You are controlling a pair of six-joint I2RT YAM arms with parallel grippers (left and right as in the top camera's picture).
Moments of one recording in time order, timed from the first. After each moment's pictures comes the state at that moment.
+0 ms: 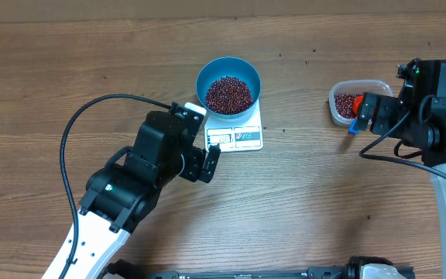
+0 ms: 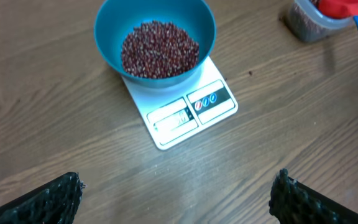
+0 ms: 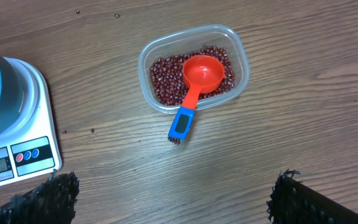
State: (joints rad) left arm -0.51 1.09 1.07 -0.77 0.00 -0.10; right arm -0.06 1.28 1.43 -1.16 0.05 0.15
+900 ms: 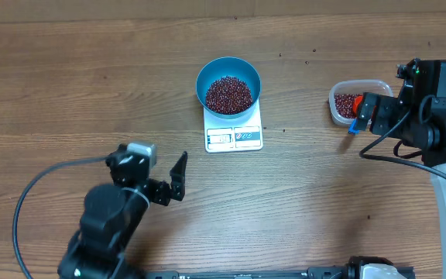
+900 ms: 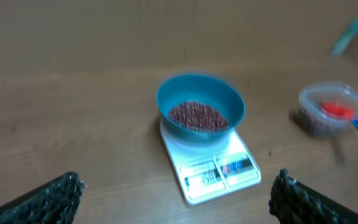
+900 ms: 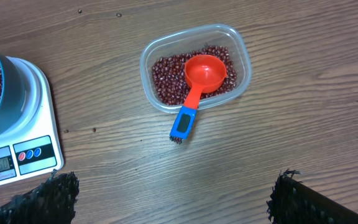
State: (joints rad) left arm -0.32 0.50 0.56 -0.35 0.03 -0.14; right arm -0.06 1.28 1.43 -1.16 0.05 0.15
